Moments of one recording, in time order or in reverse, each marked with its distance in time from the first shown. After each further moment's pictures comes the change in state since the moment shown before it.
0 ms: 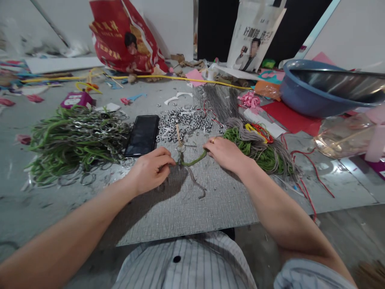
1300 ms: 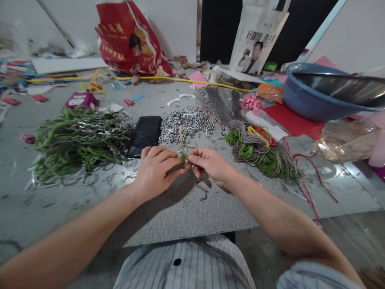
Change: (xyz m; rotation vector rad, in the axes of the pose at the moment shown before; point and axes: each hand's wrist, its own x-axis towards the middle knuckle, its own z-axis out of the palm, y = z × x) left_hand 0.000 0.015 0.005 0.192 0.177 0.074; right_hand 0.007 -0.057 0.004 1.855 -0.050 0.357
